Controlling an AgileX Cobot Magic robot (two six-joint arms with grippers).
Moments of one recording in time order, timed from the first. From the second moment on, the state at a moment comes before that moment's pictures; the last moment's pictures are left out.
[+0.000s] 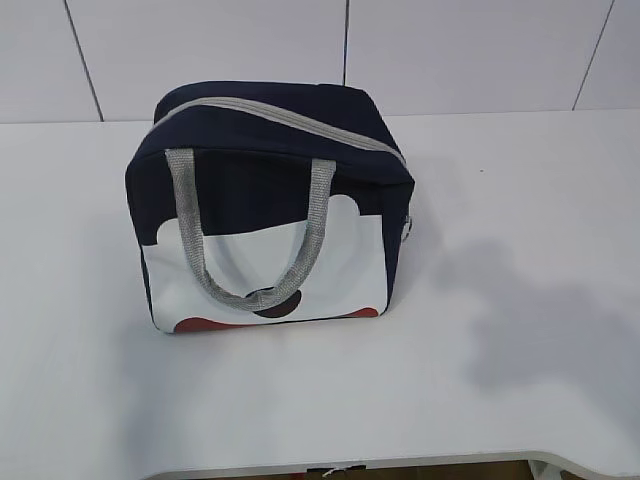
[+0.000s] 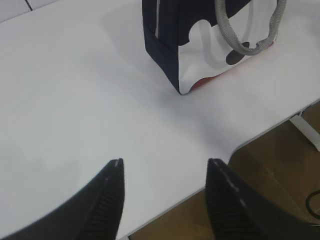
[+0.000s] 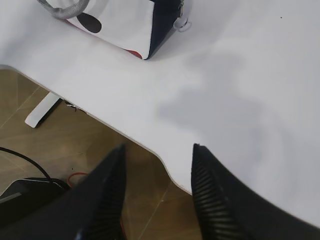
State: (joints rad) left arm -0.45 0.31 -0.75 0.02 1.13 0.04; right arm 0.31 0.57 -0.94 0.16 1.21 -0.33
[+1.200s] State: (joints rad) left arm -0.45 0.08 -0.60 -0.01 1.05 0.05; right arm 0.31 0.14 -0.58 0.07 1.16 -0.24
